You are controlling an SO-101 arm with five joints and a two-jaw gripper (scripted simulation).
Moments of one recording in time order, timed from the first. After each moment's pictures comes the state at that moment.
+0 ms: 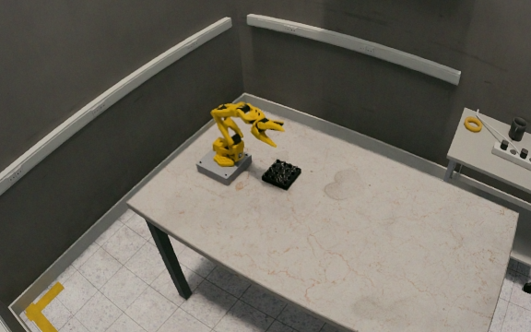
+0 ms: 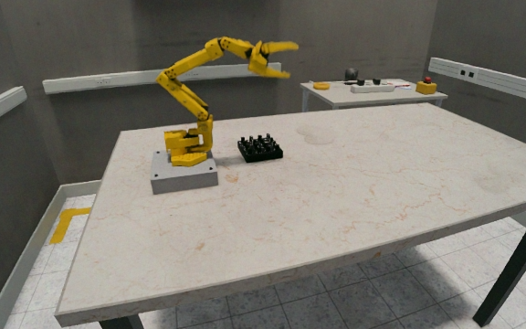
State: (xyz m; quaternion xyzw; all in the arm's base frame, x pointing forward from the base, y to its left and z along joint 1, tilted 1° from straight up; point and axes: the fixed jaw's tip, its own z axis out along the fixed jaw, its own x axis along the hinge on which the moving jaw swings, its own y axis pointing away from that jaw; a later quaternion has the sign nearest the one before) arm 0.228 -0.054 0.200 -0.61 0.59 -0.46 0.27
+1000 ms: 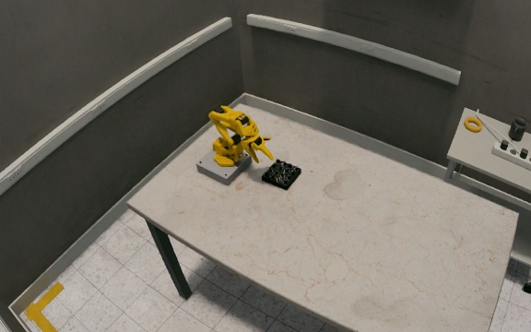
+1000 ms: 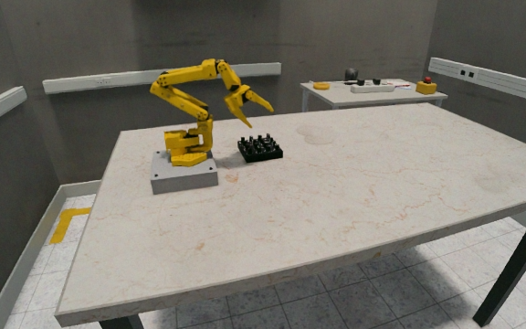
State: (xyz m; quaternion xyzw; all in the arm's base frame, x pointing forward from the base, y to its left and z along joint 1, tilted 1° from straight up) arm 0.144 -0.035 0.079 -0.70 0.68 -0.20 0.12
